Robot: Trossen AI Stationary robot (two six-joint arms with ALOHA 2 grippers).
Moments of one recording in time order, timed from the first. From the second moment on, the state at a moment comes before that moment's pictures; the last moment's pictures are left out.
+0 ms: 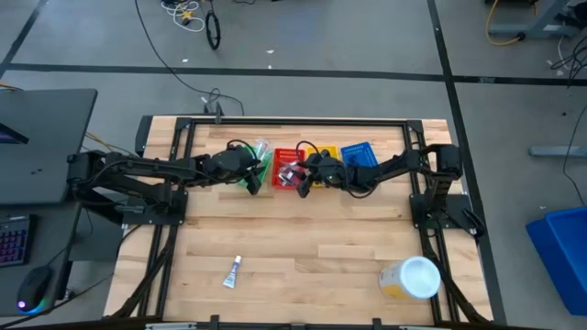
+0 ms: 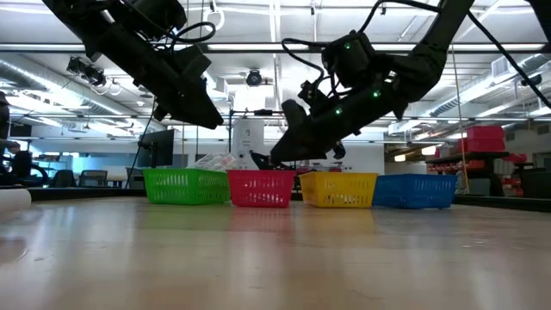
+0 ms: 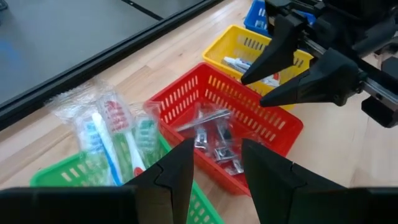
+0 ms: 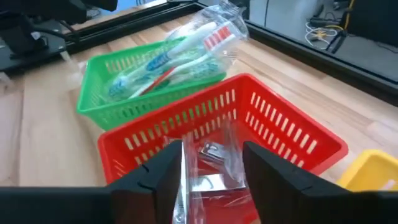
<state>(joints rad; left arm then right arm) 0.17 1.18 0.57 0.07 -0.35 -0.34 -0.15 1.85 0.82 0.59 0.30 0.27</state>
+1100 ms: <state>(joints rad) -0.31 1.18 0.57 -0.21 0.05 -1.10 -0.04 1.81 0.83 0.65 0.28 -0.08</state>
